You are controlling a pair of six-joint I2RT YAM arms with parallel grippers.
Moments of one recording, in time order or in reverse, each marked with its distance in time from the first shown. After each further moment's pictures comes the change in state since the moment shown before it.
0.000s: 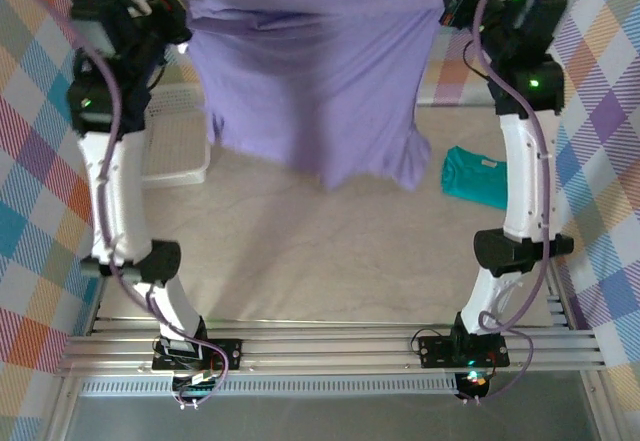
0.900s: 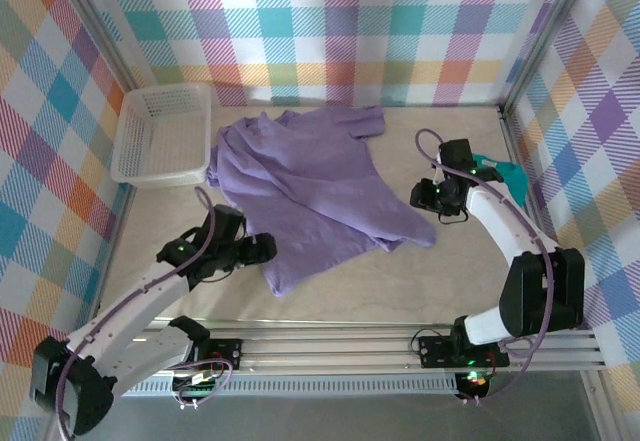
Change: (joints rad) left arm -0.459 -0.779 -1.933 0.229 0.029 -0.206; right arm 0.023 -0.404 -1.510 -0.146 0.058 0.068
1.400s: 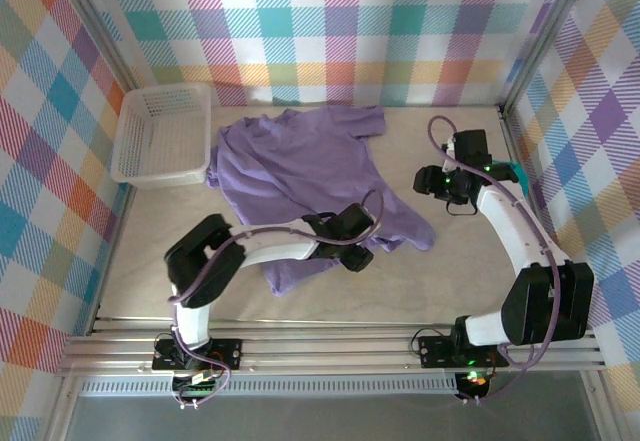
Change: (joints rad) left arm -0.417 0.968 0.535 0.271 -0.088 0.536; right arm -0.068 -0.042 0.041 0.023 -0.041 -0.033
